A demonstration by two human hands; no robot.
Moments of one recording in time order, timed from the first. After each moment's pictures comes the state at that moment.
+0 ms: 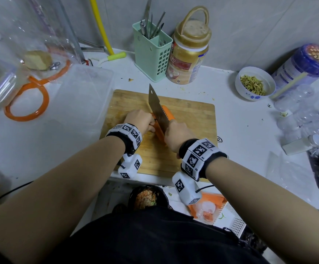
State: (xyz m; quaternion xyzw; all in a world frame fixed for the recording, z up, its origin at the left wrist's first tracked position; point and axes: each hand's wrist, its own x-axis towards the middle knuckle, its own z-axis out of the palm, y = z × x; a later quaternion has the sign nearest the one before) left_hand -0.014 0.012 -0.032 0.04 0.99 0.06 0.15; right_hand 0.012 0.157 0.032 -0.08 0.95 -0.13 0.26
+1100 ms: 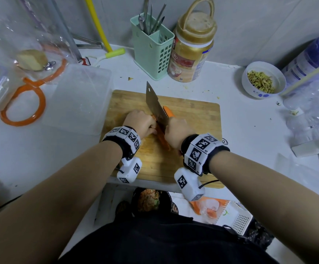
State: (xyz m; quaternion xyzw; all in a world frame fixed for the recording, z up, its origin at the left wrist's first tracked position) left_hand -0.017 0.006 -0.029 0.07 0.99 0.04 0.13; right_hand -0.021 0.150 0.027 -0.11 0.94 -0.14 0.30
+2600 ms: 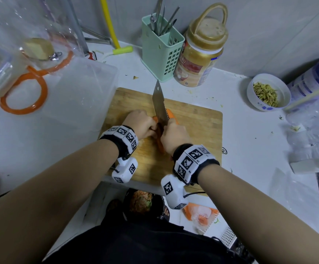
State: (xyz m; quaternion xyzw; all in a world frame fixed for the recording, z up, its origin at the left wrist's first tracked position) left_hand -0.016 0.000 -0.034 0.05 0.98 0.12 0.14; right_hand -0.016 0.141 0.012 -0.08 0.94 -0.20 0.25
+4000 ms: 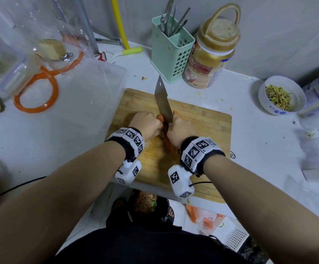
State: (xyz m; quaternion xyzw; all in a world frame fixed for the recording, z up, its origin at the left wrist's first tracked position) left_hand -0.019 0.004 -0.030 0.09 0.99 -0.02 0.14; right_hand -0.038 0.137 0.007 -0.12 0.94 -0.21 0.25
